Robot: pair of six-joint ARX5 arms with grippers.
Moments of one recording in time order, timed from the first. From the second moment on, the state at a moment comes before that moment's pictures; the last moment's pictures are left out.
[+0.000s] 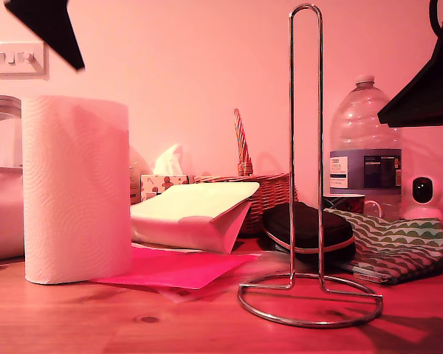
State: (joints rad) left arm -0.34 1.40 1.41 -0.93 0.11 0.73; right arm 0.33 0.67 0.30 0.05 -0.36 -0.03
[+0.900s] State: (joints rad) left arm -0.24 1.56 1.41 -0.86 0.20 0.74; right arm 0.33 0.67 0.30 0.05 -0.36 -0.03
